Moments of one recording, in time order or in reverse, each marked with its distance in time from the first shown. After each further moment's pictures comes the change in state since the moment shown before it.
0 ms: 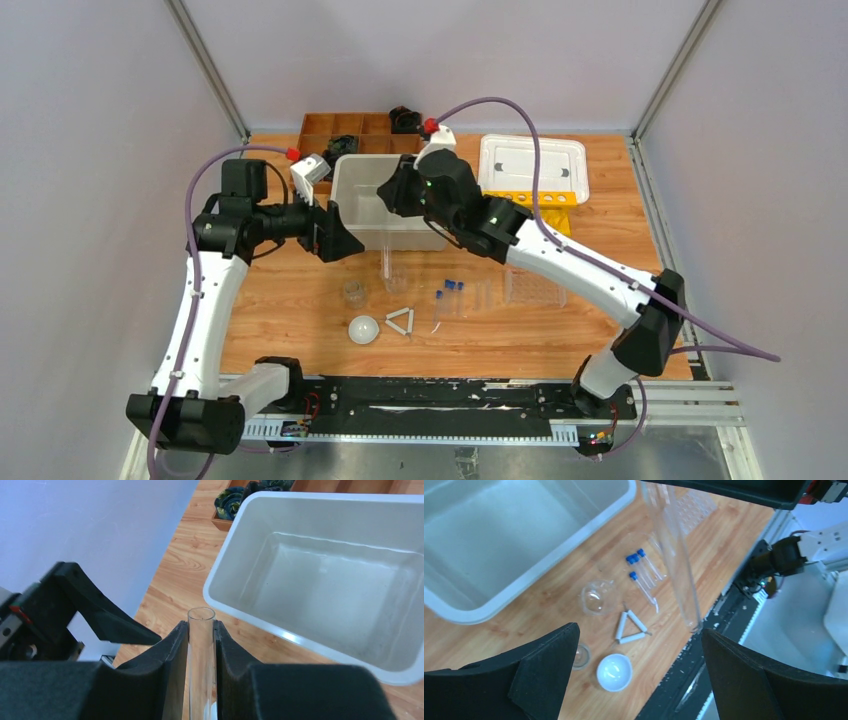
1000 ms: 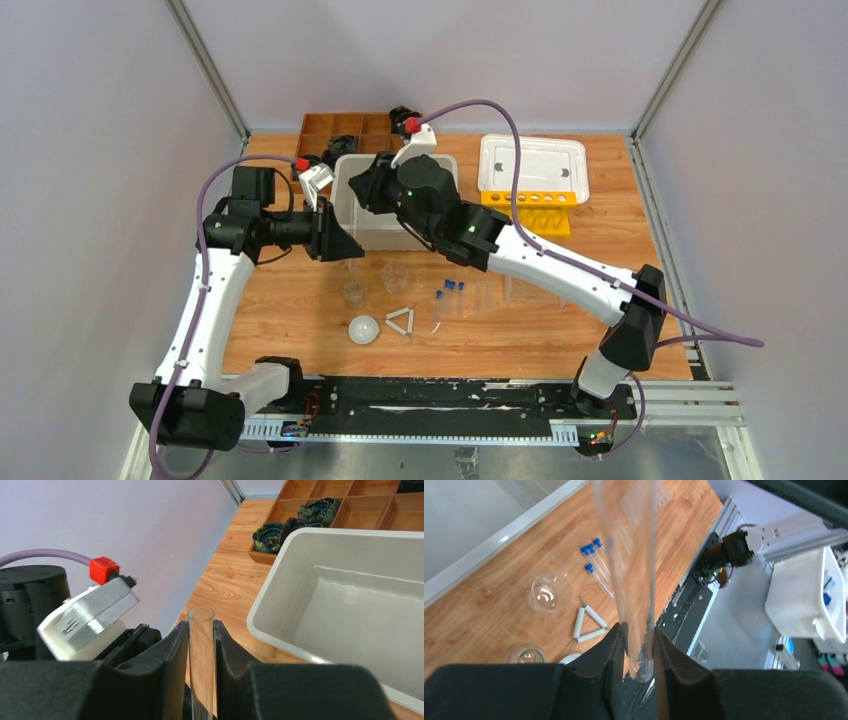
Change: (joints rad) left arm -0.012 0.021 -0.080 -0.005 0.191 -0.061; right arm 0.099 0.103 0.108 0.162 0.106 -0.002
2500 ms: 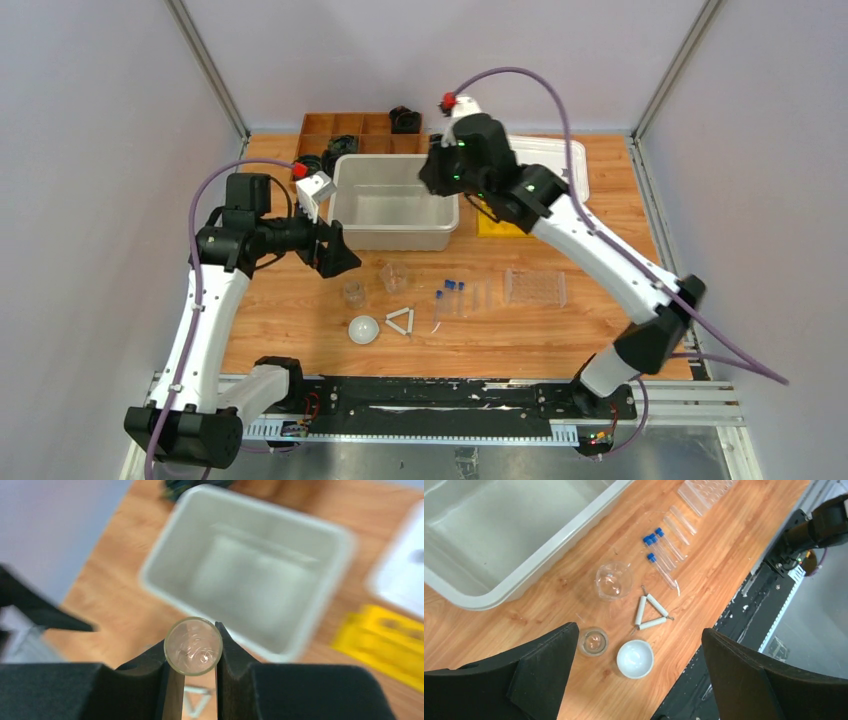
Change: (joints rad) left arm -0.011 -0.084 -0.023 -0.010 -0.224 0.196; right arm -0.220 -0.015 0.148 -0.480 -0.320 -0.211
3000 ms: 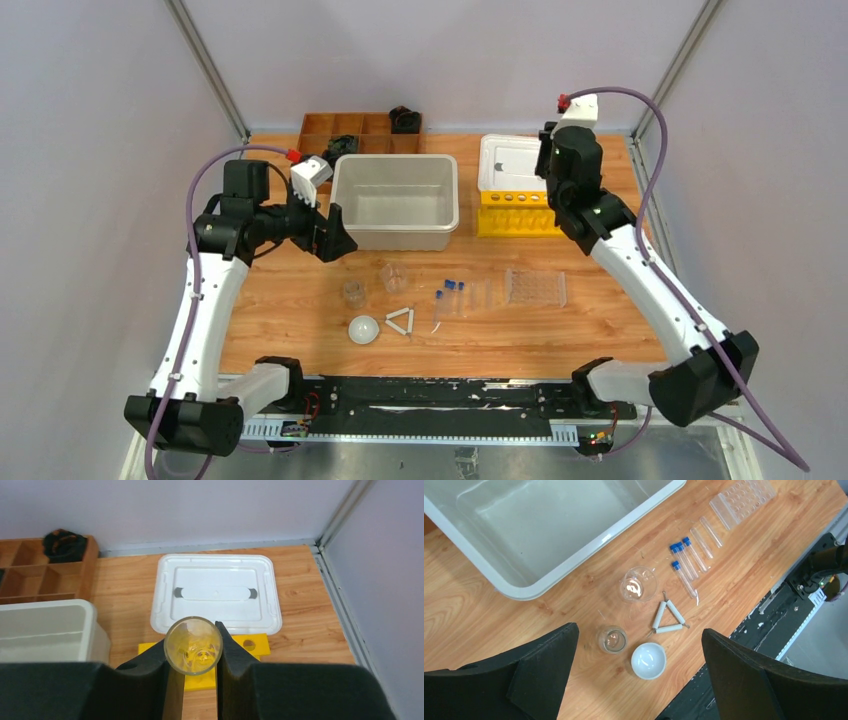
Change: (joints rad) left arm 0.000 0.057 0.092 0.000 -0.132 -0.079; right arm -0.388 -0.408 -0.505 0.358 0.489 -0.333
